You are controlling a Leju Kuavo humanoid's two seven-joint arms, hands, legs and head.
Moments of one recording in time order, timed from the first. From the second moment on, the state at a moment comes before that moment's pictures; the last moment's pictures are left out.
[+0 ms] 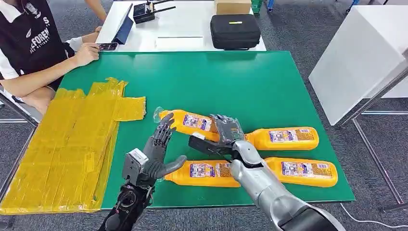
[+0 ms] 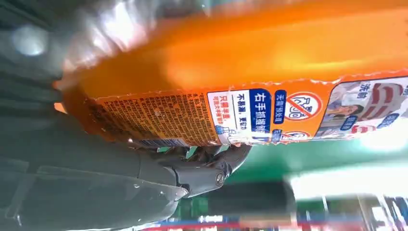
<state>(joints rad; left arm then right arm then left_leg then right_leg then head) -0.18 -0.19 -0.36 -1.22 -0.02 0.11 -0.59 -0.61 0.13 0.49 -0.59 0.87 -0.39 -0.10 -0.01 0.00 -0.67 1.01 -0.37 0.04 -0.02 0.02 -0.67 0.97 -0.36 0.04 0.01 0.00</state>
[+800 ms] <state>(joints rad) -0.15 -0.15 -0.37 -1.32 0.03 0.13 -0.55 -0.22 0.12 0.32 -1.26 0.03 -0.47 -0.57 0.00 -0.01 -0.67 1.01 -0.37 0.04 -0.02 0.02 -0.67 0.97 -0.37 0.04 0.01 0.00</state>
